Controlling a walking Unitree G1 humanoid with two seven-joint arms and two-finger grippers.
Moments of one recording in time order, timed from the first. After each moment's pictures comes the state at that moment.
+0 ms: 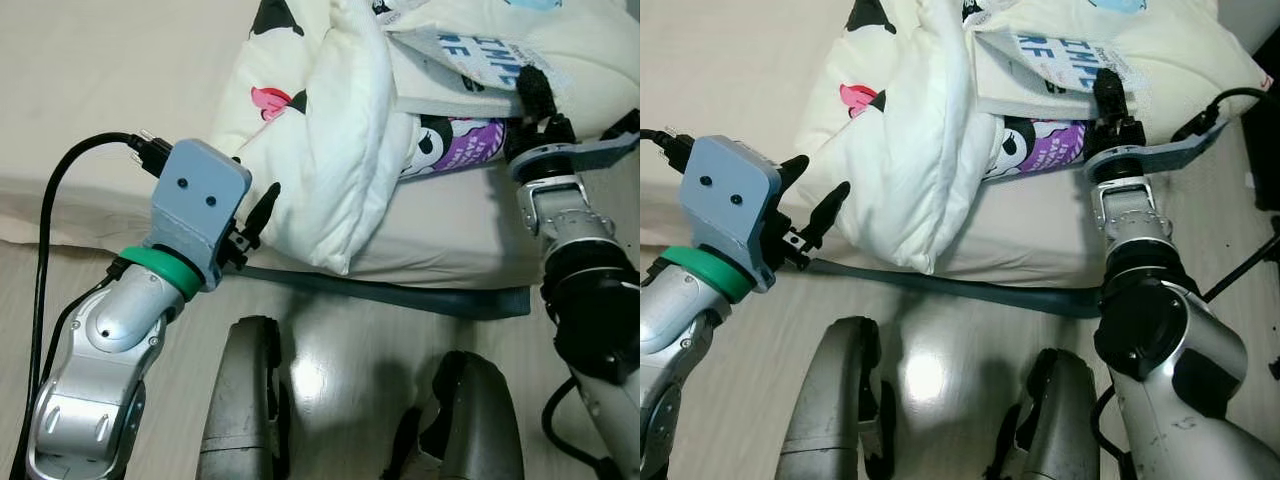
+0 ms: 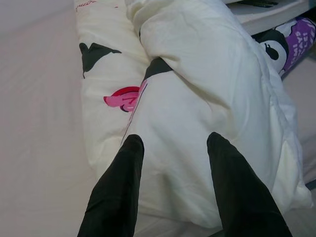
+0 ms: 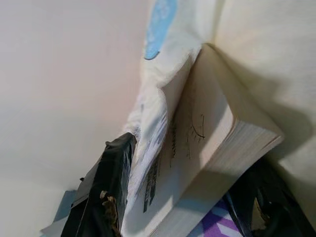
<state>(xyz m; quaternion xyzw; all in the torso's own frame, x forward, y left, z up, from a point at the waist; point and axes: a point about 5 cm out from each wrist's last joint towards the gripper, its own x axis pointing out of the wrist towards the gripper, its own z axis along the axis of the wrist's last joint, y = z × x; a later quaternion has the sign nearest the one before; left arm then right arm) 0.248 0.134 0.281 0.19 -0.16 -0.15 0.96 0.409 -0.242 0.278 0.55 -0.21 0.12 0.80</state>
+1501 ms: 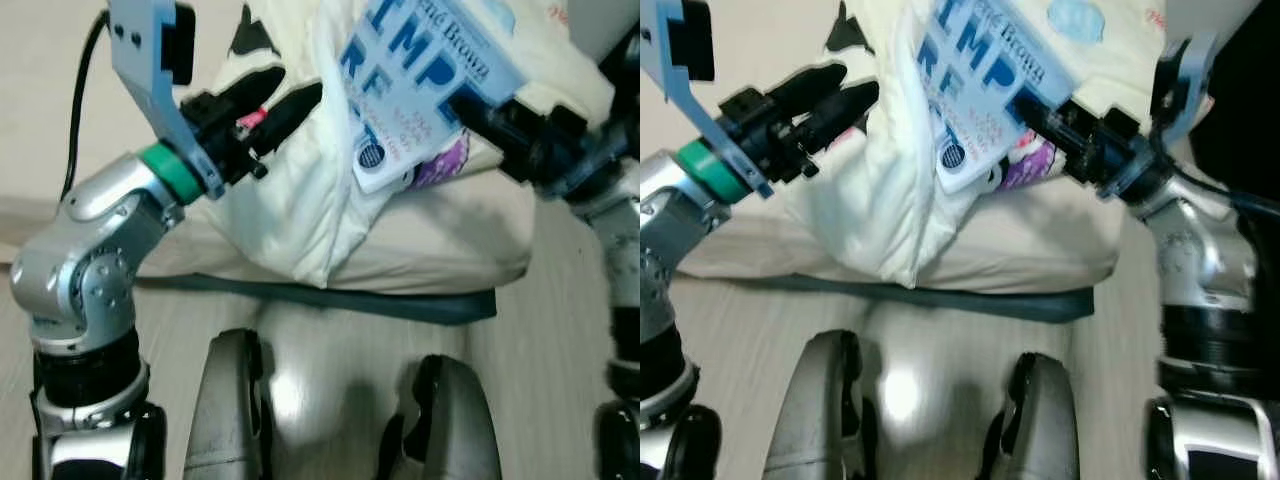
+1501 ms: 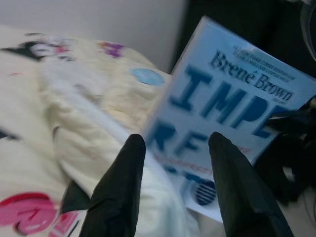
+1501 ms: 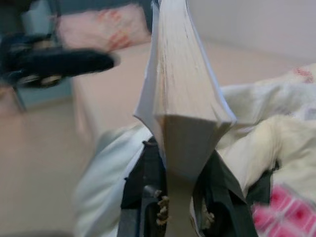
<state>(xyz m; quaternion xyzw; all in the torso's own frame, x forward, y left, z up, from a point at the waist) 0.289 0.136 0.342 0.01 -0.18 -0.38 0.91 0.302 -0.210 0.325 -0.10 -0.21 0.50 0.84</state>
